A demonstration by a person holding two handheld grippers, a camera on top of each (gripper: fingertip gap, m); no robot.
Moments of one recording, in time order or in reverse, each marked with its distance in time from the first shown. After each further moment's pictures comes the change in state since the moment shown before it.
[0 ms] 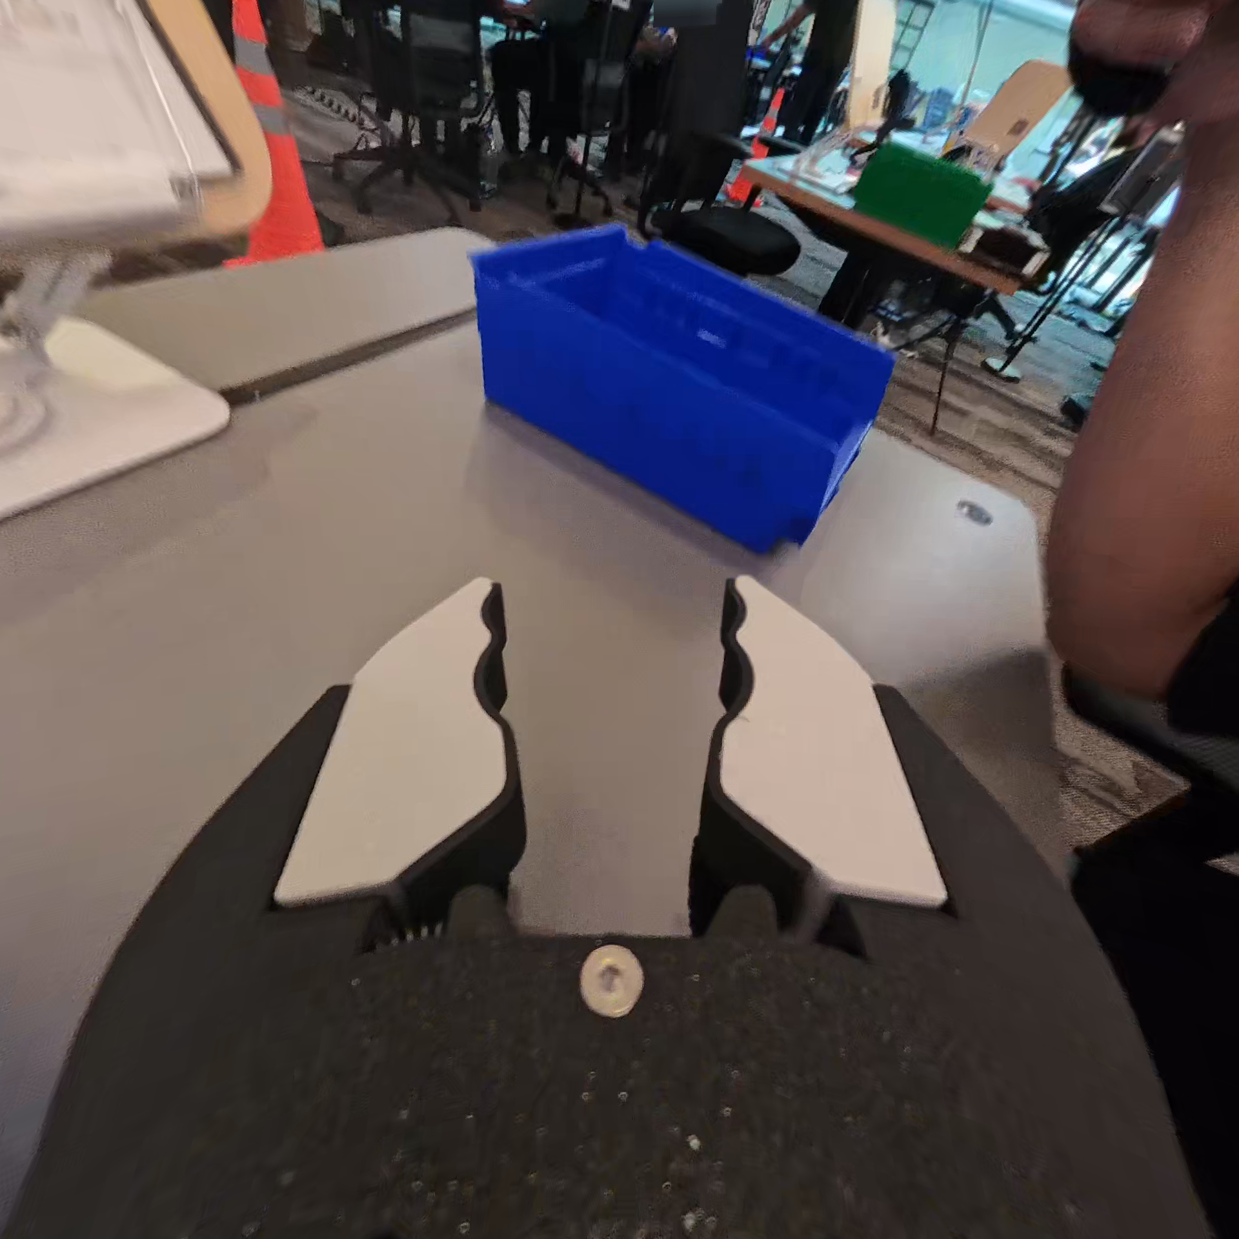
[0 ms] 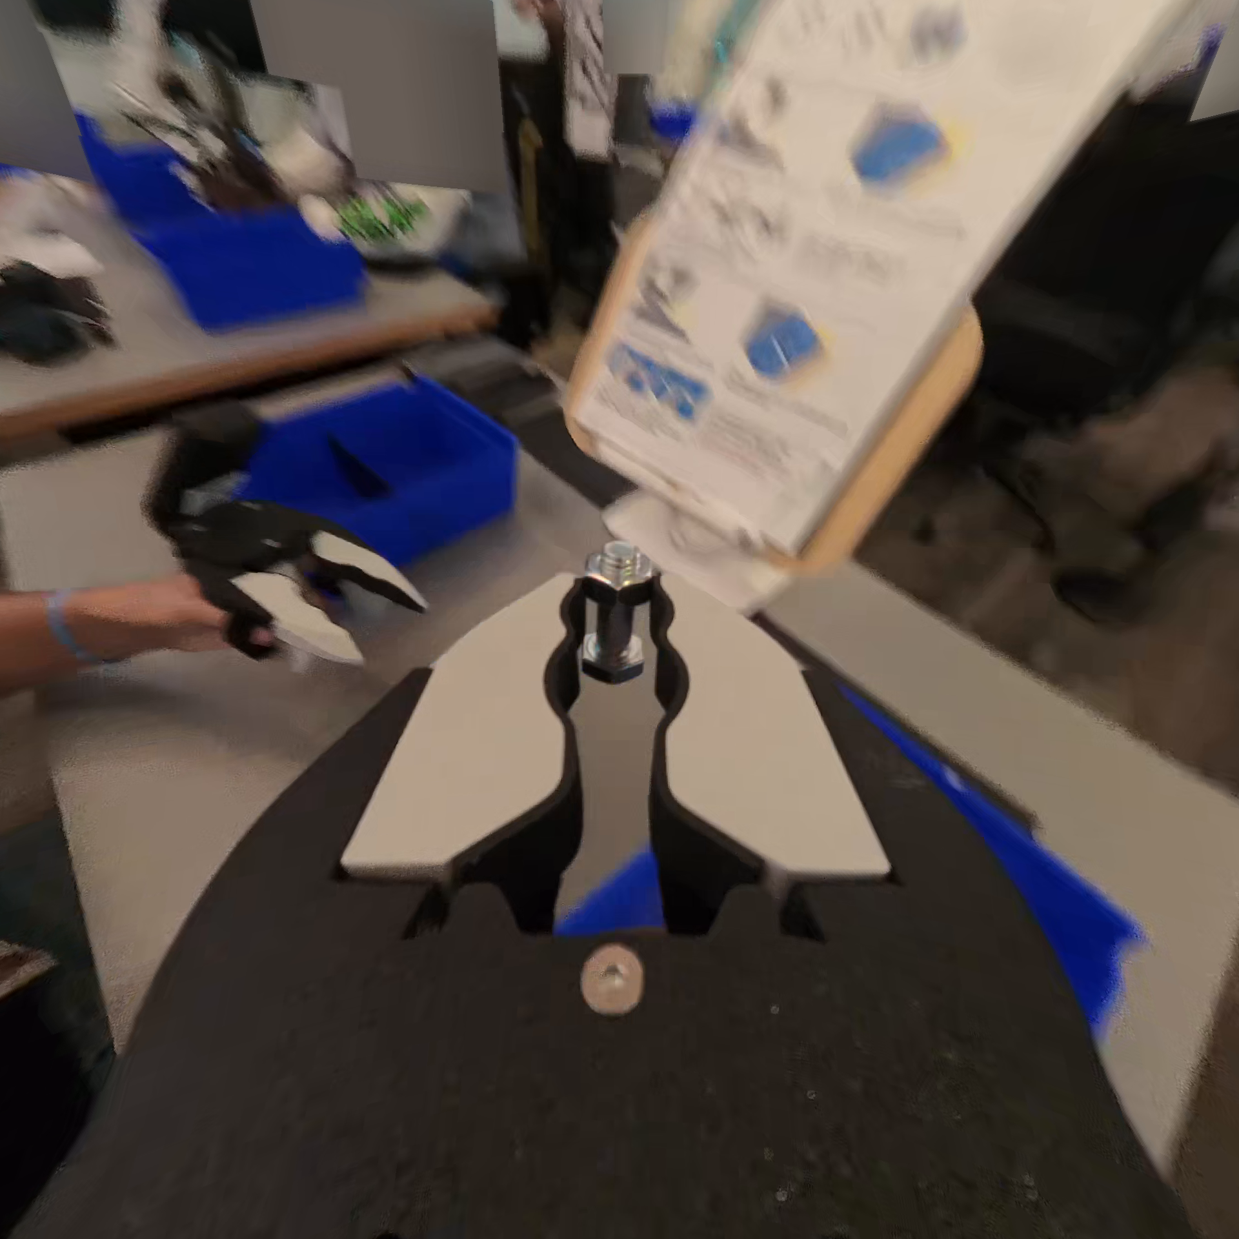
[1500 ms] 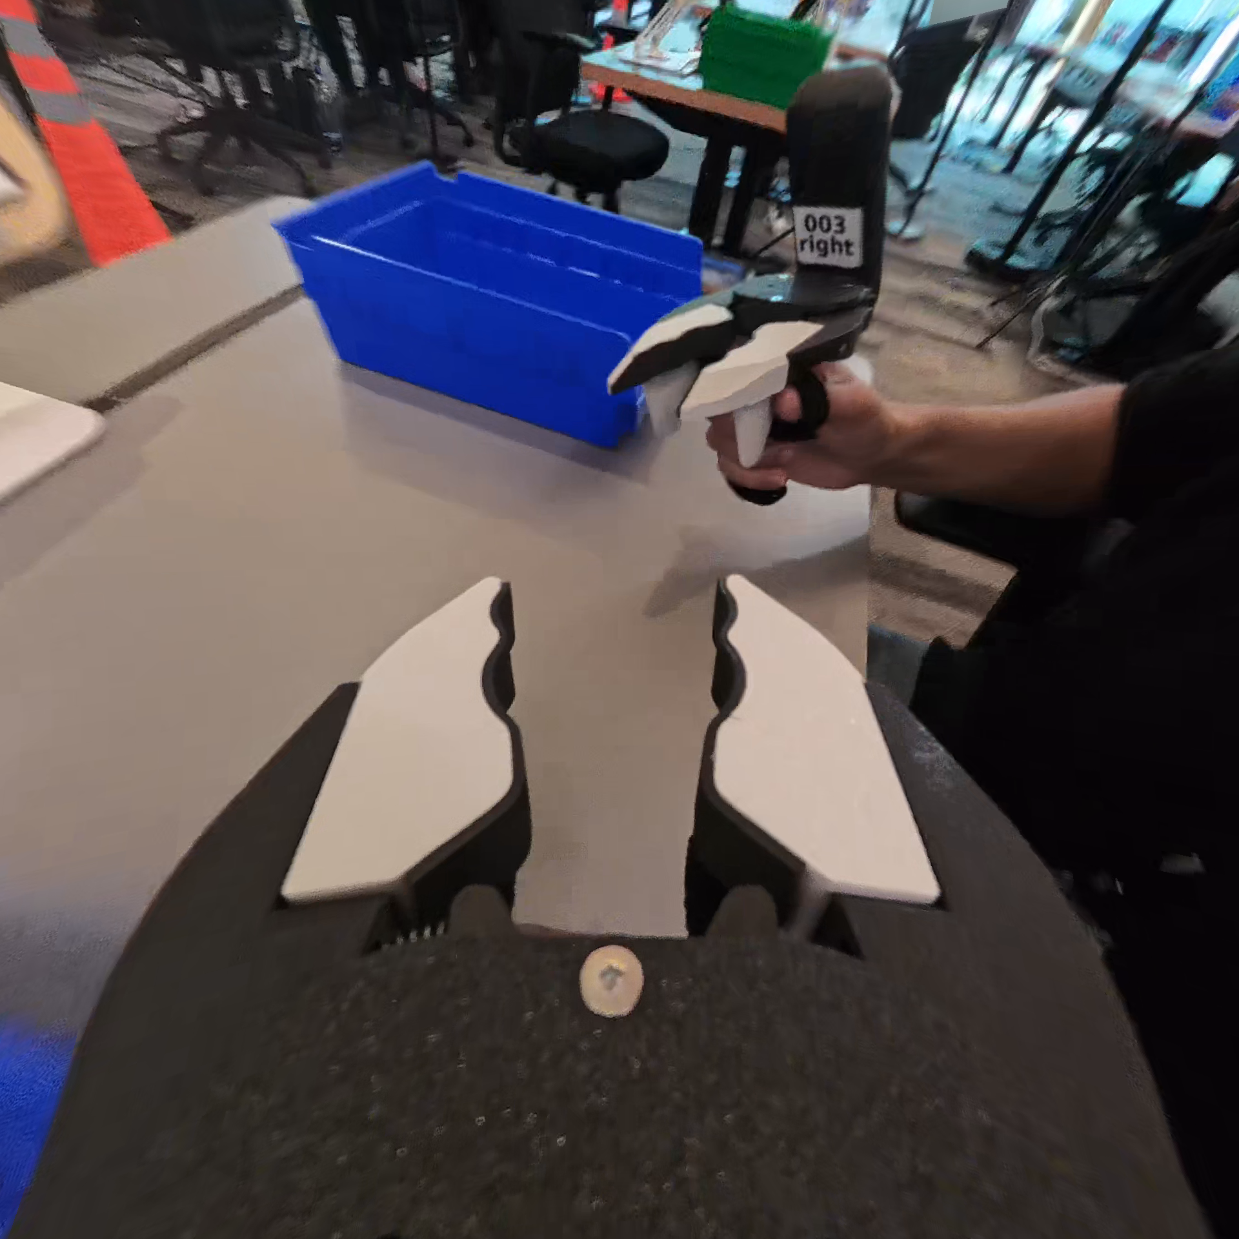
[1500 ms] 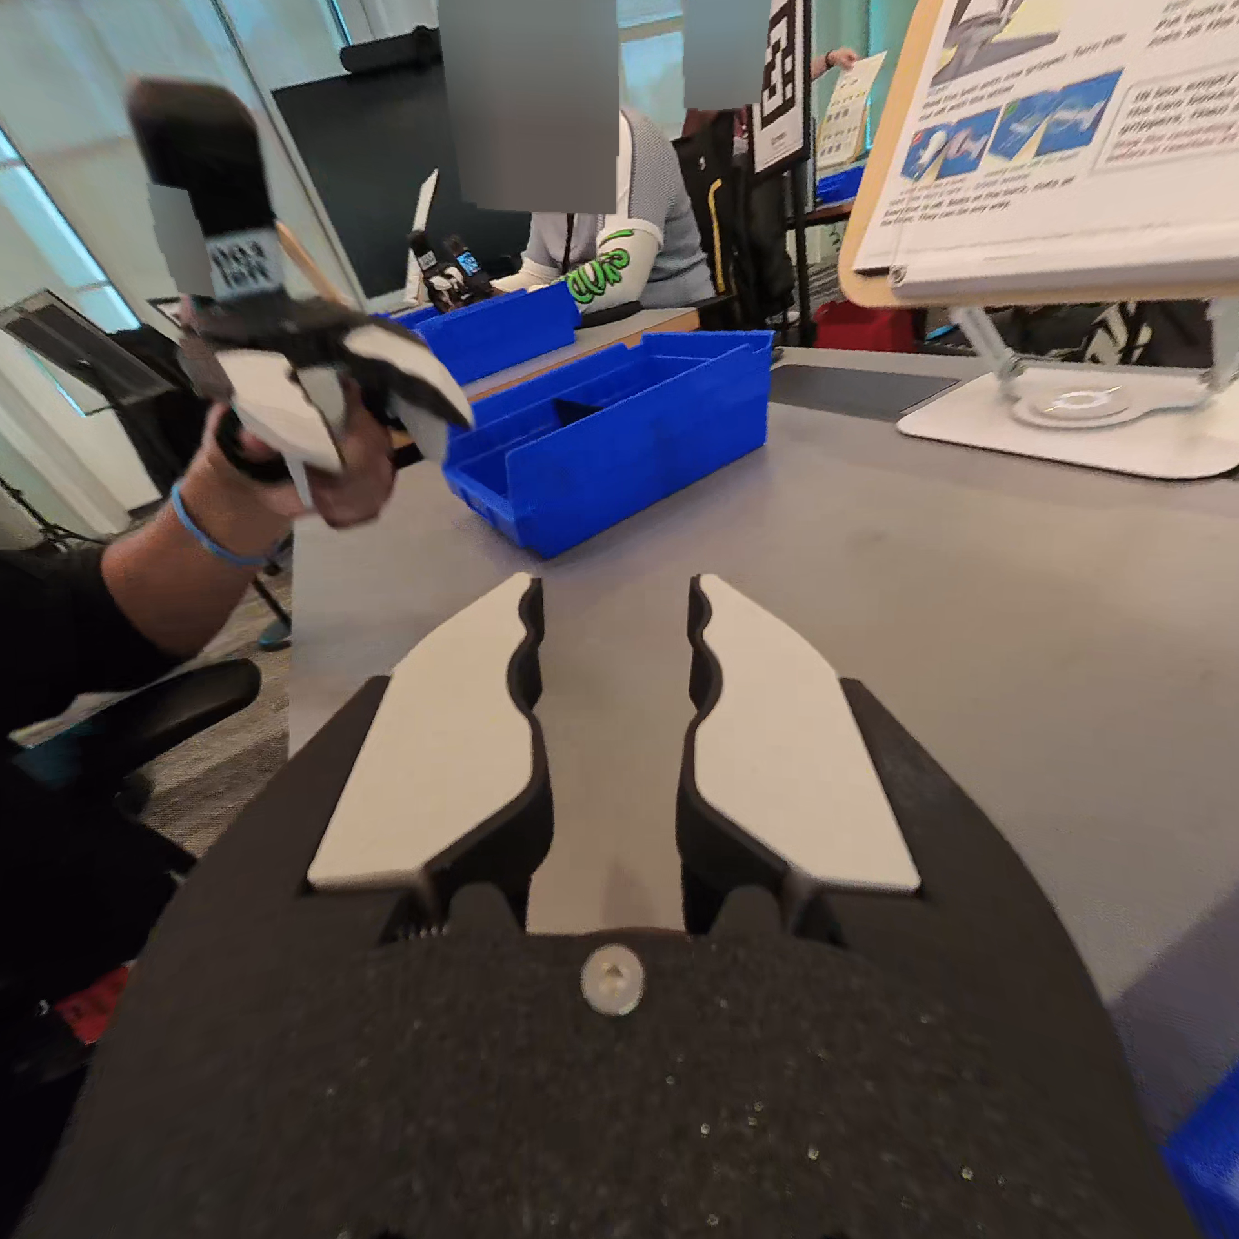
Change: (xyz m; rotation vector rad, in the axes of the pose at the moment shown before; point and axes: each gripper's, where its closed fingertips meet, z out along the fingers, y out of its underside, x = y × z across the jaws) left arm 0.076 0.015 -0.091 -0.099 0.152 0.172; right arm -0.161 0.169 0.063 0.197 -0.267 0.254
